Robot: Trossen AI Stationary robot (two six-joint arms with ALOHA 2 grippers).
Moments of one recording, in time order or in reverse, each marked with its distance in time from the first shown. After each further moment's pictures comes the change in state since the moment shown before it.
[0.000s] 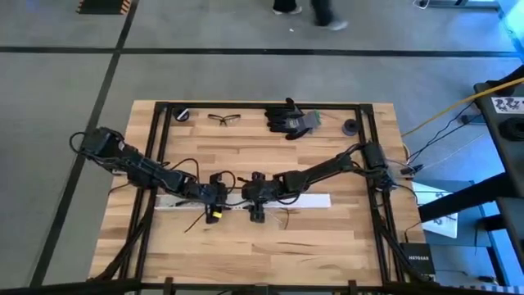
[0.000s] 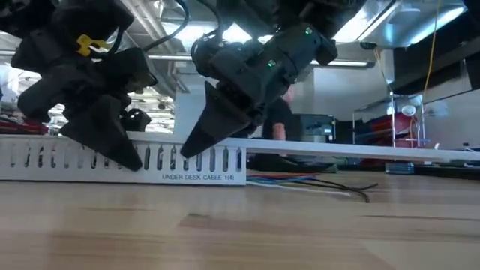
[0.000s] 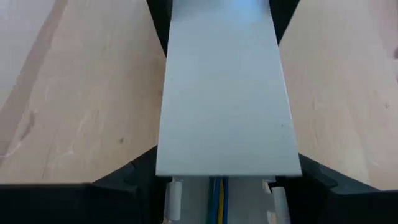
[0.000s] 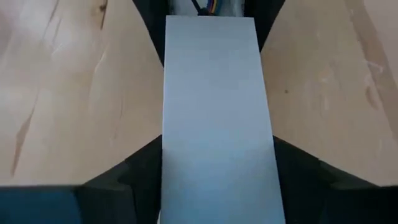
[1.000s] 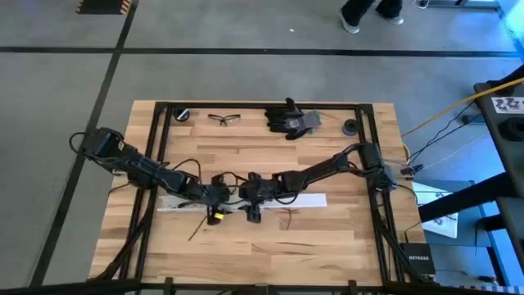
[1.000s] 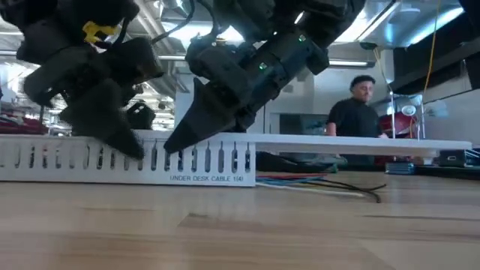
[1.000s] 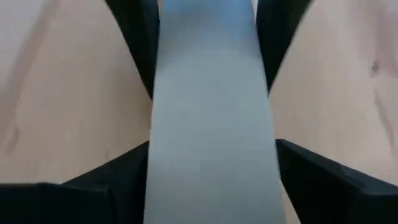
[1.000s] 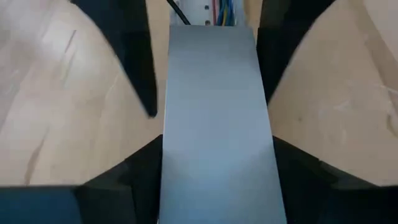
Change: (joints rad) left arm -0.024 -0.002 0.069 -0.135 0.030 -0.039; right arm -0.004 0.023 0.000 0.099 -0.066 -0.003
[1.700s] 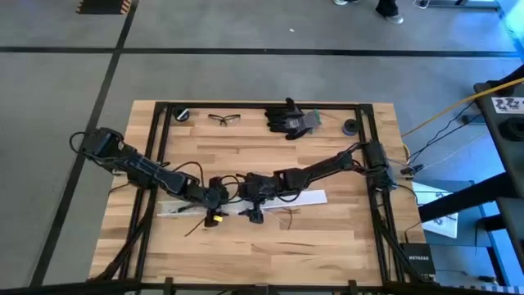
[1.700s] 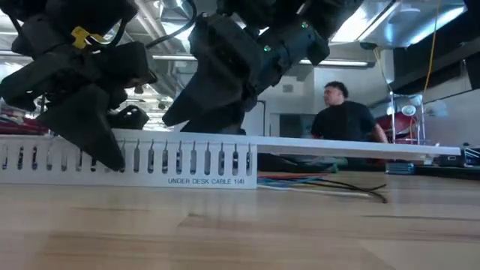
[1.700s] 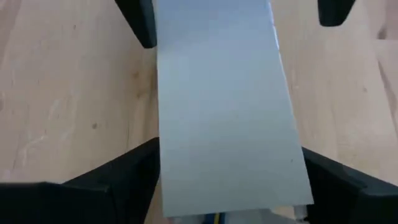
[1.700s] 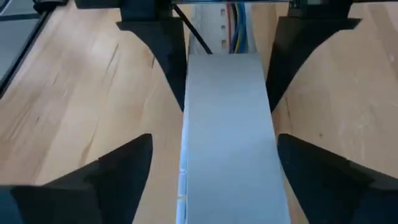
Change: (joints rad) left arm -0.009 0.001 0.018 -0.065 0.005 -0.010; right arm 0.001 -0.046 -0.001 -0.013 -0.096 -0.019
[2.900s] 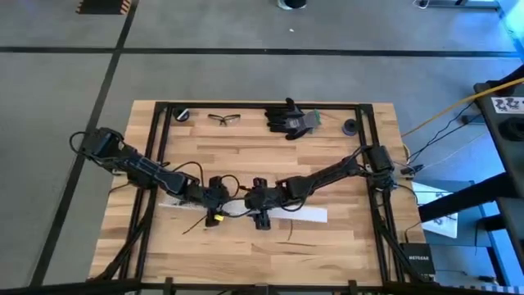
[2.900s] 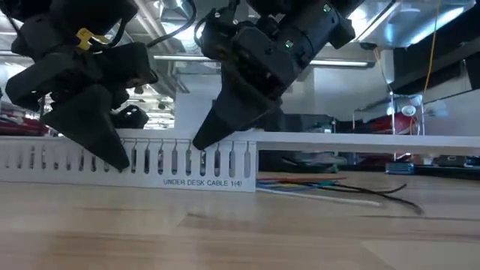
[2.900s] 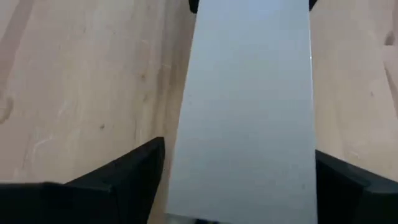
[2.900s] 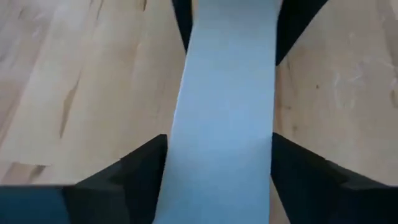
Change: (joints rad) left arm 0.006 0.001 -0.002 0.011 -0.017 -0.029; right arm 0.092 -0.017 -0.002 -0.152 0.160 -0.024
